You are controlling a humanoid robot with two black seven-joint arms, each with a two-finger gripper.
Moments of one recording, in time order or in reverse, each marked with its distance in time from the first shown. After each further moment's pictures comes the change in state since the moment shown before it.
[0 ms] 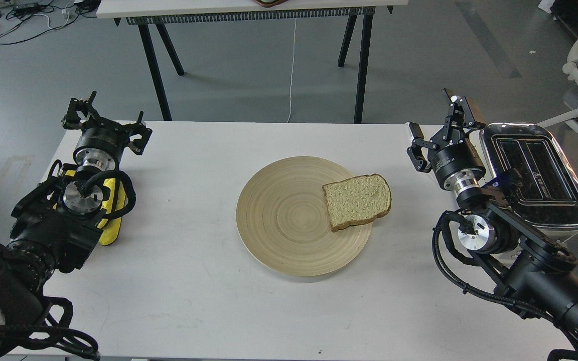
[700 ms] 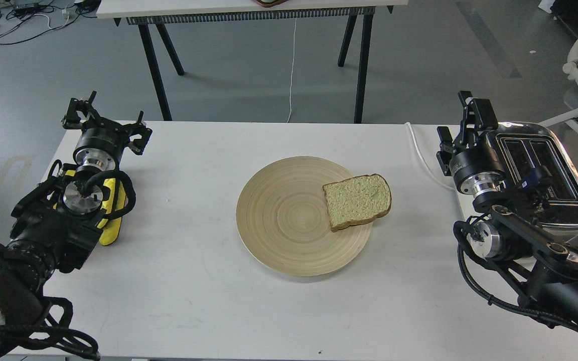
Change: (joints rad) left arm 0.000 0.000 0.002 0.000 0.000 0.000 0.000; right arm -0.032 -0.106 -0.097 0.116 -0.213 -0.387 0.000
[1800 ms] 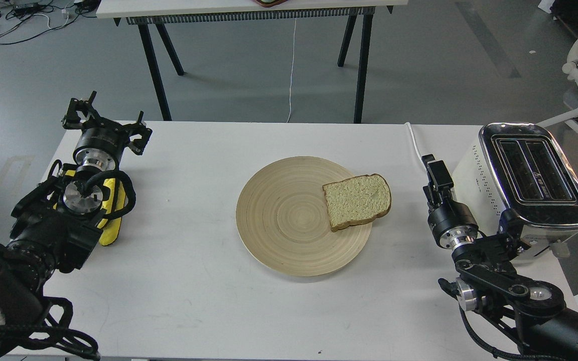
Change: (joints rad) left arm 0.000 0.000 0.000 0.000 0.000 0.000 0.000; right arm -0.032 0.058 -0.353 -0.103 -0.048 -0.136 0.000
